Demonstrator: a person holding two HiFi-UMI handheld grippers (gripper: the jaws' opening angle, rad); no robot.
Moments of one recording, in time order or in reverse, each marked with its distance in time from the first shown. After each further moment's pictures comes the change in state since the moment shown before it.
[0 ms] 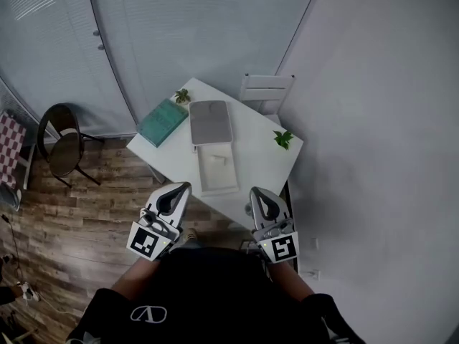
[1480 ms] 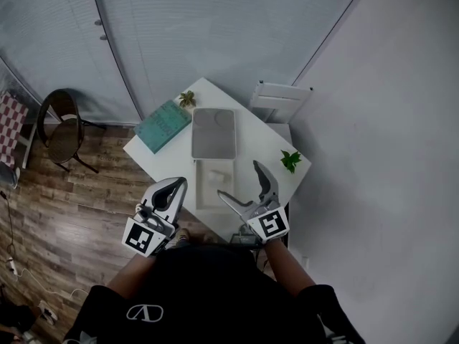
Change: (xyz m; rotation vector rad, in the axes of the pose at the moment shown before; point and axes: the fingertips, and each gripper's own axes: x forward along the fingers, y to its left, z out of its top) left arm 0.088 0.088 -0.035 -0.053 0.037 0.138; right arm 0.158 -0.054 -0.081 0.035 0.149 0.314
